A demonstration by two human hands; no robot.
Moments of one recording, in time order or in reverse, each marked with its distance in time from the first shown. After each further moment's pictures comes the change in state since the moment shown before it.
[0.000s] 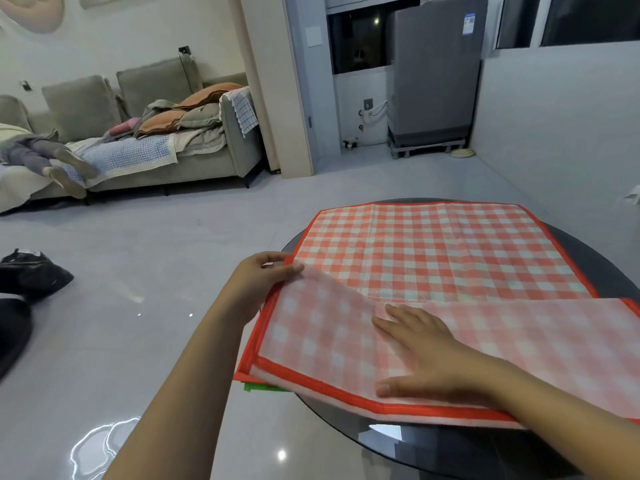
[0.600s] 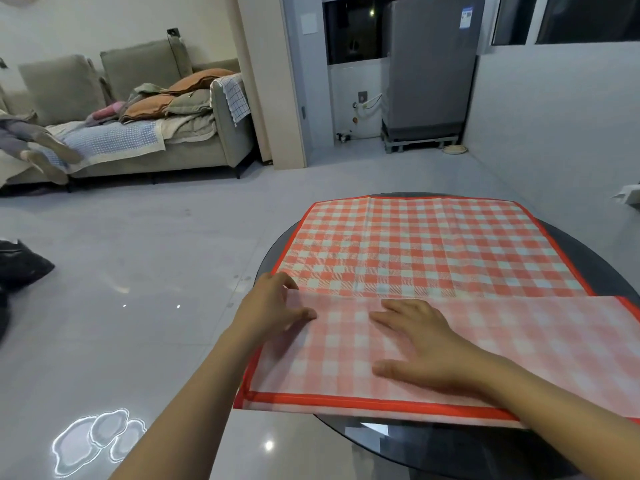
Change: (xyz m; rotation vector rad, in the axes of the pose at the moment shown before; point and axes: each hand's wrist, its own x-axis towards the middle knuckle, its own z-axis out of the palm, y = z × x) left_hand 0.017 -0.055 0.020 0.979 0.057 0.165; right_hand 0.007 0.007 0.006 0.113 0.119 0.007
